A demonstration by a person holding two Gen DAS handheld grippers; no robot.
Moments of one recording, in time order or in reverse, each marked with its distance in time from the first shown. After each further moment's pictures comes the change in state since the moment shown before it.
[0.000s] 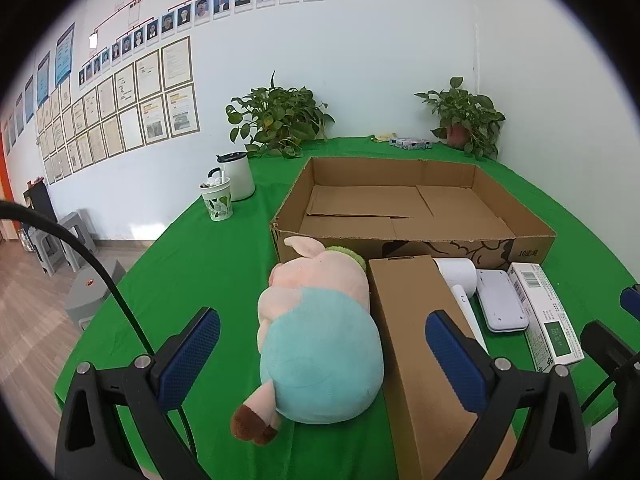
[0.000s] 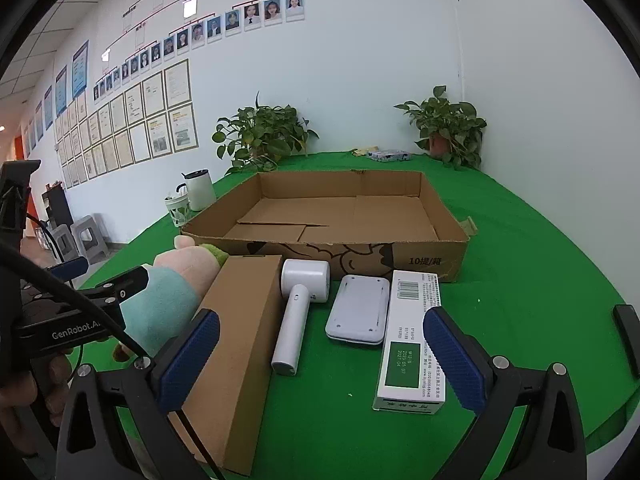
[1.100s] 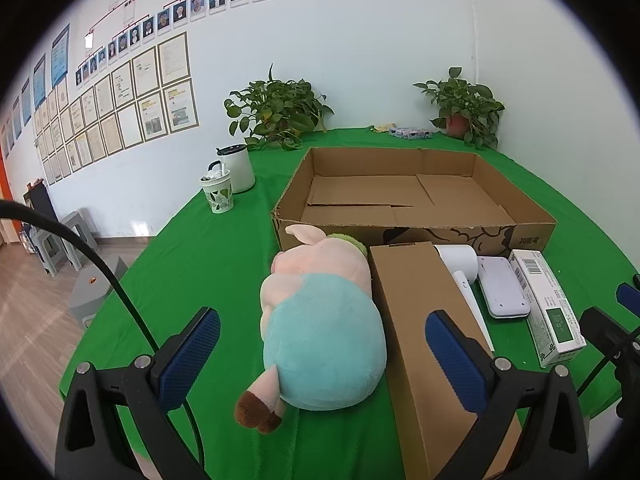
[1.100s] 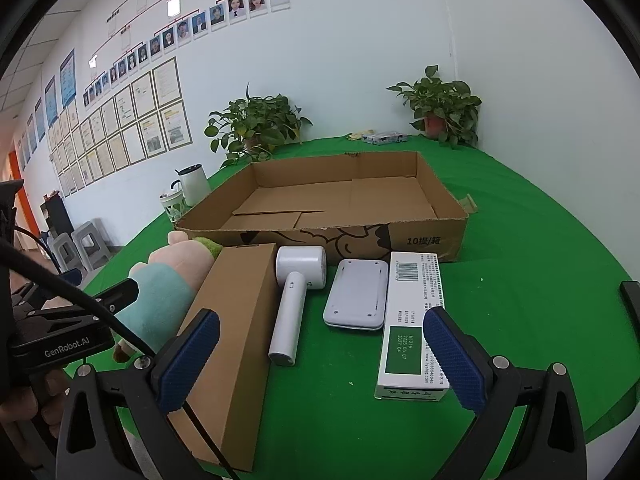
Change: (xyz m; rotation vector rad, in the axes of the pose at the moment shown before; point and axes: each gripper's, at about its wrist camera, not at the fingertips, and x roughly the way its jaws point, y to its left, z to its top) left arm -0.003 0.001 -0.006 0.020 0.026 -0.008; right arm 0.009 -0.005 -0.002 0.058 0.051 0.015
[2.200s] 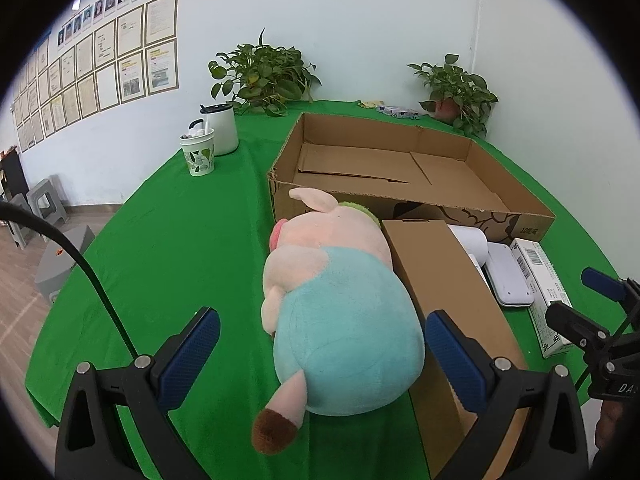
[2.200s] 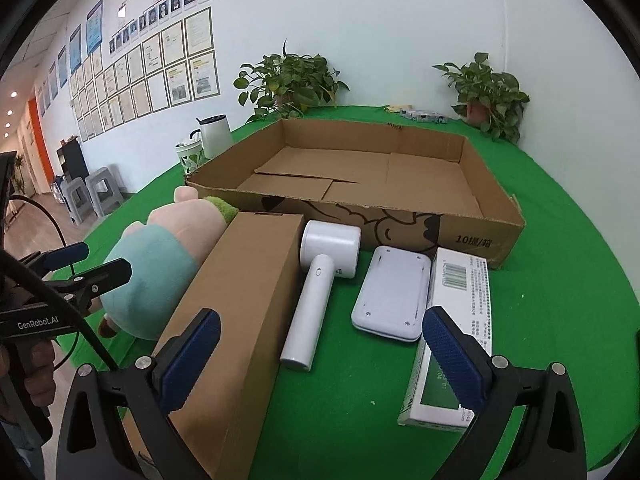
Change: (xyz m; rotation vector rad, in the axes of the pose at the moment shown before) left arm 0.041 0.034 -0.009 -0.043 0.111 -0.157; right arm 0.061 0.024 0.010 -0.162 0.138 0.046
